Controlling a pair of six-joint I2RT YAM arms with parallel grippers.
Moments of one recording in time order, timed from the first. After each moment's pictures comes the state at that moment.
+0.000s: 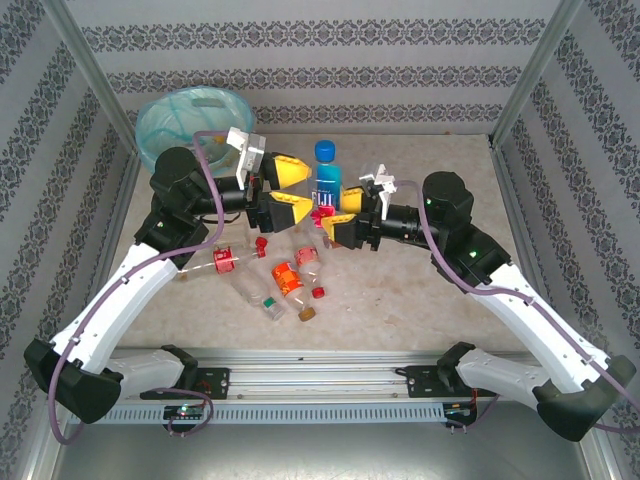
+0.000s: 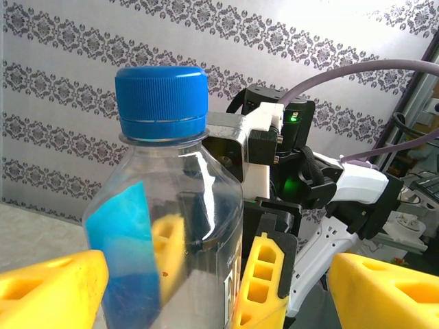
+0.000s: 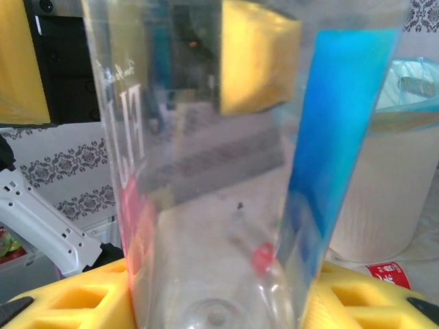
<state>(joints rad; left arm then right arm) -0.46 1.18 1.26 0.12 1.00 -0.43 0.62 1.04 1.13 -0.21 -0.68 0.16</state>
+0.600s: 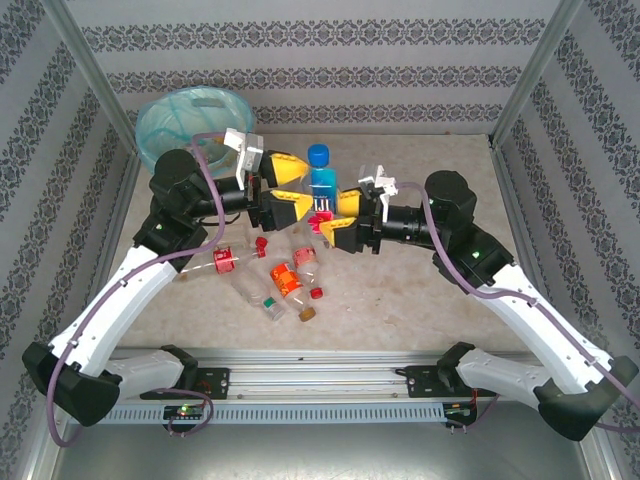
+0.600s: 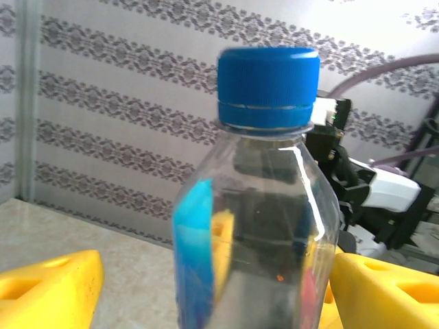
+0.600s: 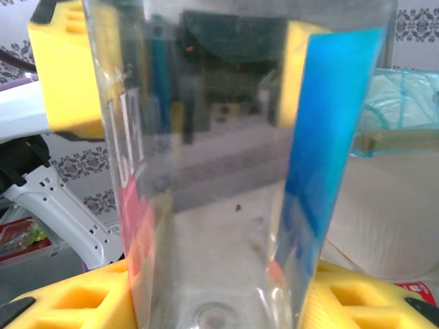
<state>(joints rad) -0.46 1.17 1.24 0.11 0.94 -0.40 0.64 1.05 1.17 -0.22 -0.74 0.15</state>
